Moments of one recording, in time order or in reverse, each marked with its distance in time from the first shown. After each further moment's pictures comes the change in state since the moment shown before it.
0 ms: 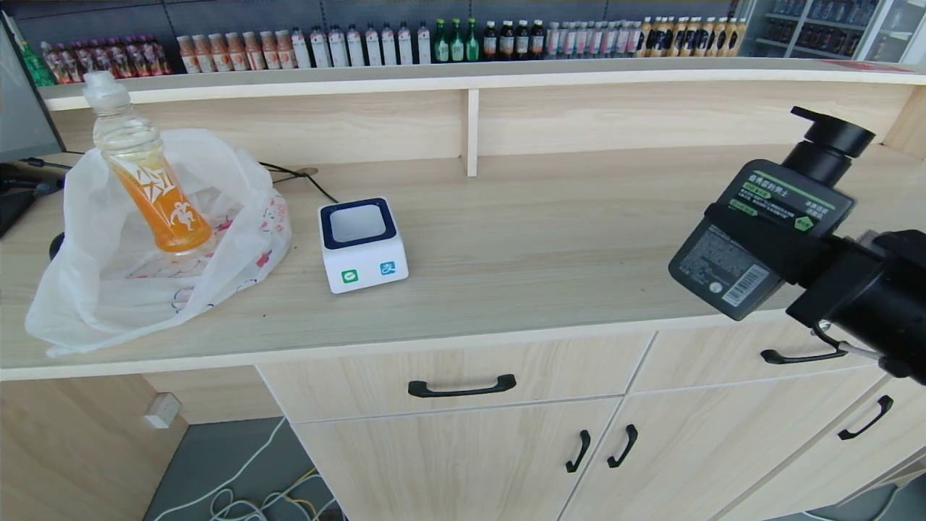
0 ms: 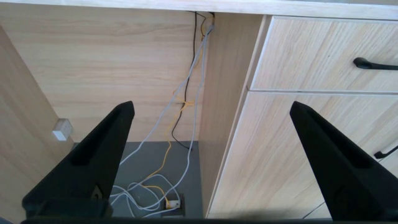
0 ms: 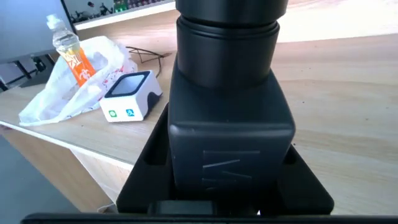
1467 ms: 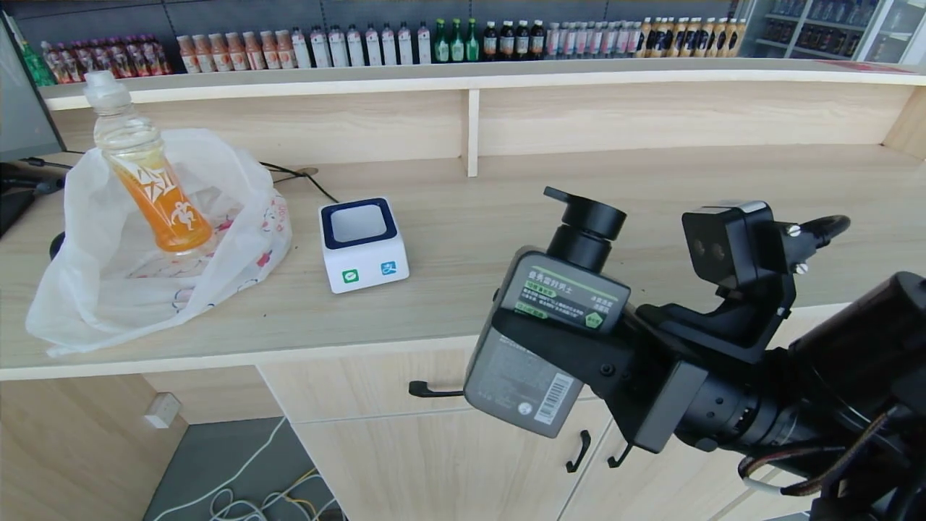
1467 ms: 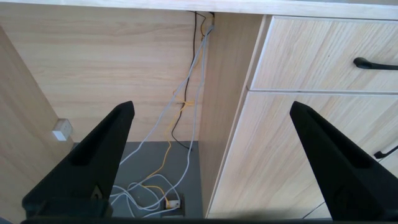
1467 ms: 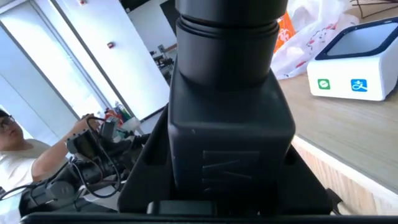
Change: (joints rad) left arm 0.000 0.000 0.000 0.000 0.000 0.000; right arm 0.328 0.415 -0.033 -0.511 0.399 0.329
